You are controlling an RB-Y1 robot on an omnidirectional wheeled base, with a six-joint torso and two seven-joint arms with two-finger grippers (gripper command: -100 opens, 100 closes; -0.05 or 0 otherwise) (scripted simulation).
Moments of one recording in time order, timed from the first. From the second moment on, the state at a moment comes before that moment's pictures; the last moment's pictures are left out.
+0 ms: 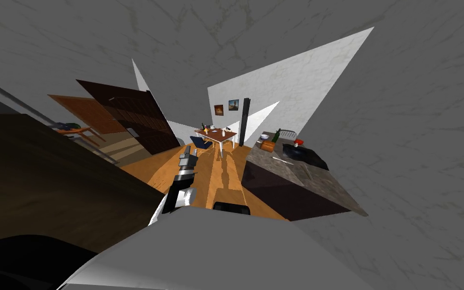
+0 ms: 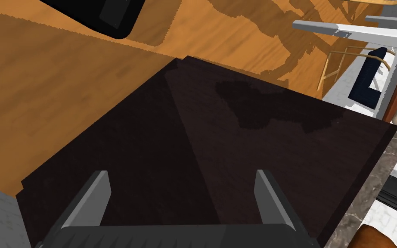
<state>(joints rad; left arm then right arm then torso) 0.48 -0.03 0.07 -2.22 0.01 -0.38 0.12 0.84 -1.04 0.42 -1.43 0.03 -0.52 -0.40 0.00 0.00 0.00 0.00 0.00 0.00</state>
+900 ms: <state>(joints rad) 0.48 -0.03 0.07 -2.22 0.01 -0.38 0.12 0.88 -1.24 0.46 -1.22 0.05 -0.53 -0.47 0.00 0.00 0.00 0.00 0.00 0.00</state>
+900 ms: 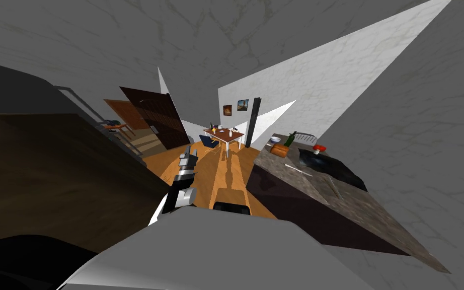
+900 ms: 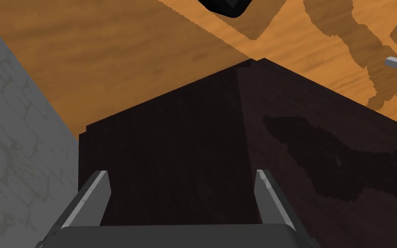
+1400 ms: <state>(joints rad) 0.48 -0.03 0.07 -2.22 0.01 -0.38 0.12 0.91 -1.37 0.48 -1.12 0.05 -0.54 -0.54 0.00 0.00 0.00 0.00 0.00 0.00</state>
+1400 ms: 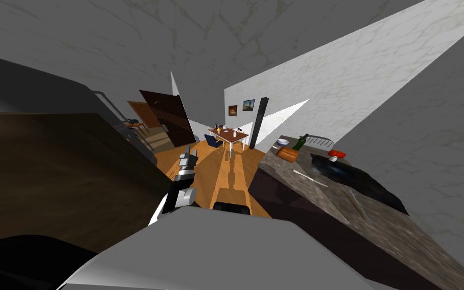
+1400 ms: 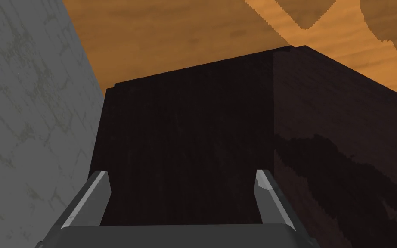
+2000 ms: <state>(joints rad) 0.48 -0.03 0.07 -2.22 0.01 -0.38 0.12 0.89 -1.46 0.49 -1.00 0.07 -0.56 -0.60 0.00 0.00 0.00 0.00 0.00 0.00</state>
